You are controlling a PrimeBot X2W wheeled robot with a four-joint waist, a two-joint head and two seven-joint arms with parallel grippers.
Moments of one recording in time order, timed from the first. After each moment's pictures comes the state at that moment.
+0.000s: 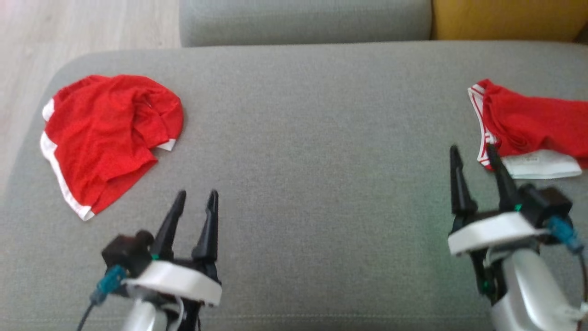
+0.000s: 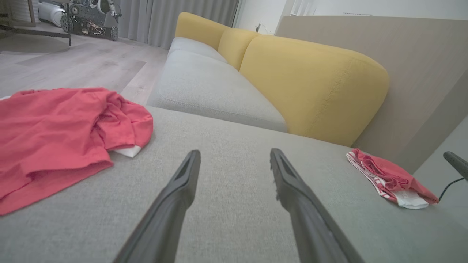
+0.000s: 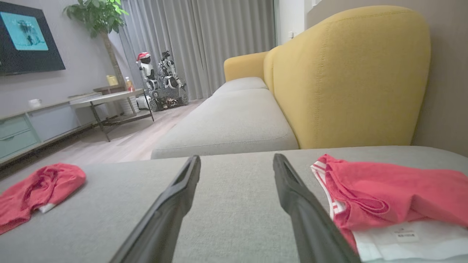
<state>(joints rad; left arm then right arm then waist) -0.04 0.05 -0.22 0.19 -0.35 -0.09 -0.26 -0.23 -0.10 0.05 0.39 0.22 0.13 -0.25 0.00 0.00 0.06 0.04</state>
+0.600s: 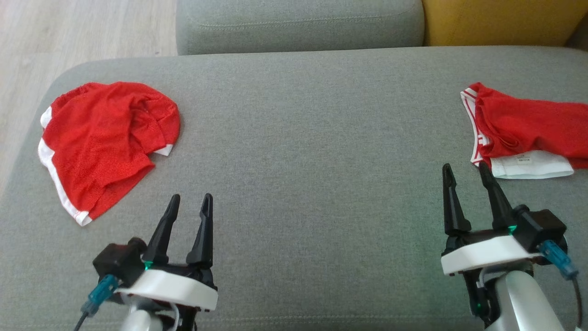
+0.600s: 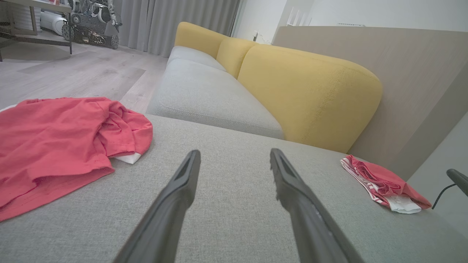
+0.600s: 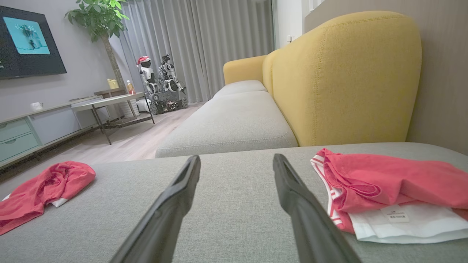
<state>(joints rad) 0.02 0.05 -0.21 0.12 -0.35 -0.08 -0.26 -0.11 -0.05 0.04 0.28 0.17 0.13 -0.25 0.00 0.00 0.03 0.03</state>
